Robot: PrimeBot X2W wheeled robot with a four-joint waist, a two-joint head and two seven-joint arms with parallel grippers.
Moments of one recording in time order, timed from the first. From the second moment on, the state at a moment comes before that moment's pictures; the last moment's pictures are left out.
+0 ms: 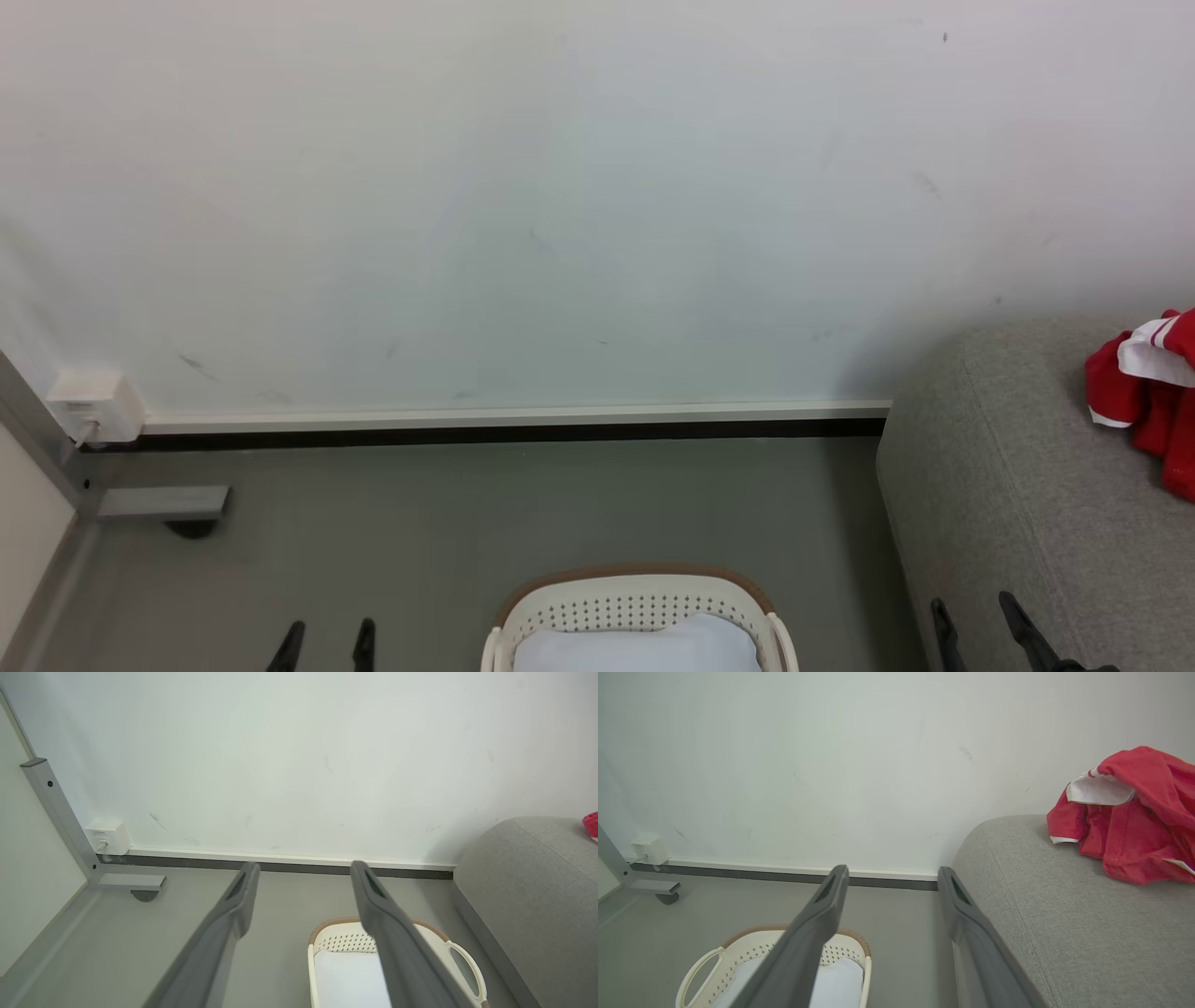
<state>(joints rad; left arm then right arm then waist) 0.09 0.11 -0.04 0.27 -0.18 -0.04 -0.26 0.02 -0.05 0.03 0.37 0.14 0.13 -0.26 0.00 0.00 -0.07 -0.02</state>
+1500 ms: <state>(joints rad) 0.02 0.07 0.03 0.29 -0.78 -0.09 -0.10 -0.01 -0.04 -0.03 0.34 0.77 0.13 -0.10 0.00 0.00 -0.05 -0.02</state>
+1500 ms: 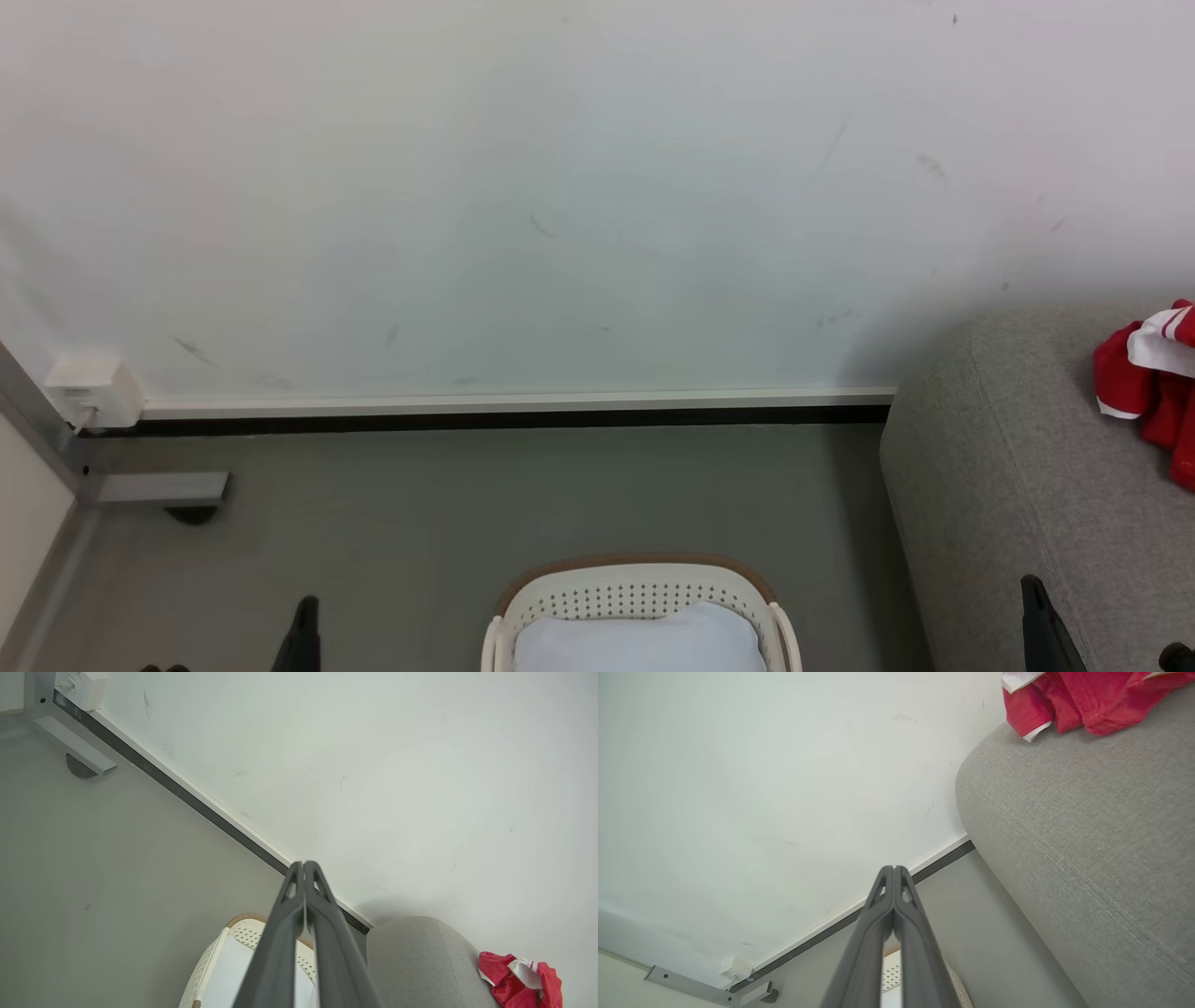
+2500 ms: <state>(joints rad) -0.03 0.06 0.06 0.27 -1.14 -0.11 -0.01 -0.05 -0.04 -0.07 0.30 1.13 0.13 -0.01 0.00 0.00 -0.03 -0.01</state>
